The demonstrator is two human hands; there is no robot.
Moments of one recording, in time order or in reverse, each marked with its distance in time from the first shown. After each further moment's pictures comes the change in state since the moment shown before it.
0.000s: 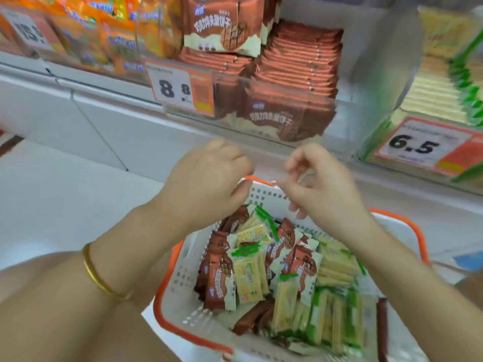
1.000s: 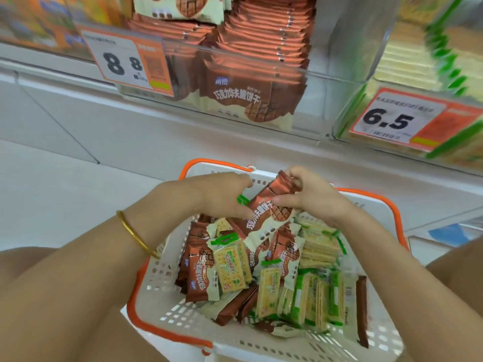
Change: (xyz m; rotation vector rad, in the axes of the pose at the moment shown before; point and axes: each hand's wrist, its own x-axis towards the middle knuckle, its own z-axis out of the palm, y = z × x) left_hand 0.040 0.025 0.063 -0.349 -0.859 -0.162; right_hand 0.001 0.106 -0.010 0.106 -0.261 0.414
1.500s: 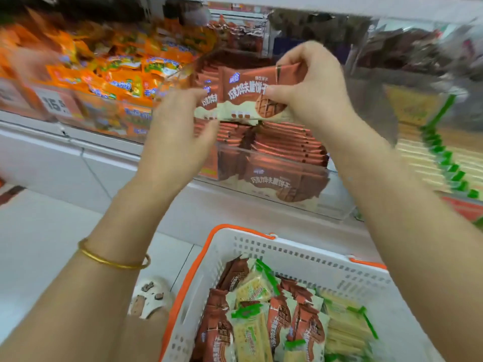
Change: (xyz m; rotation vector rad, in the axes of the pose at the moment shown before) left_hand -0.072 -0.052 -0.123 -0.110 1.389 0.024; right_hand 0.035 -0.244 -0.039 -0.105 0.593 -0.613
